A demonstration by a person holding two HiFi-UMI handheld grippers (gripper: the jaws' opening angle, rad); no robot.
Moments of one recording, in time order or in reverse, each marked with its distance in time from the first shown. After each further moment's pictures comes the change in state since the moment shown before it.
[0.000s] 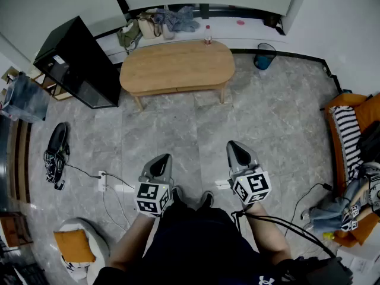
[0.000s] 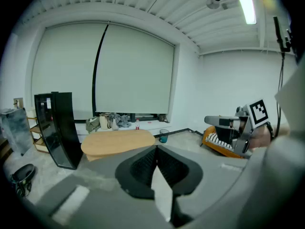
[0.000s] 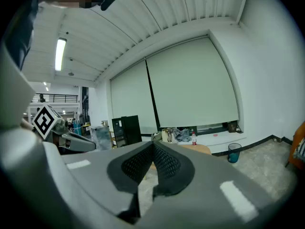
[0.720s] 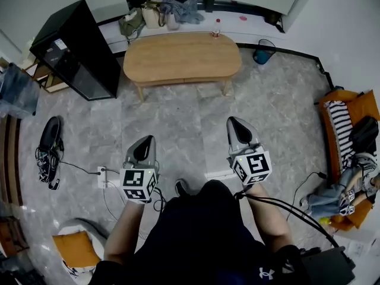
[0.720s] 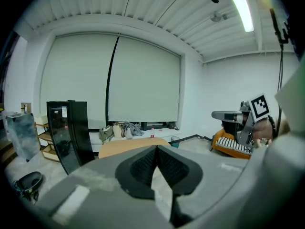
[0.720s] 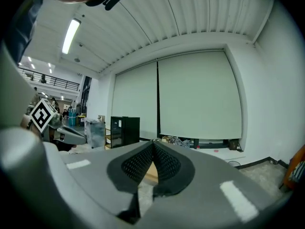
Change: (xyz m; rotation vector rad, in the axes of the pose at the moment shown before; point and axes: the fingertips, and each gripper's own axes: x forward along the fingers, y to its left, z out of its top) left arm -0.080 0.187 0.009 0.029 -0.090 0.047; right arm 0.092 0.131 0.034 -0.151 -0.044 -0.072
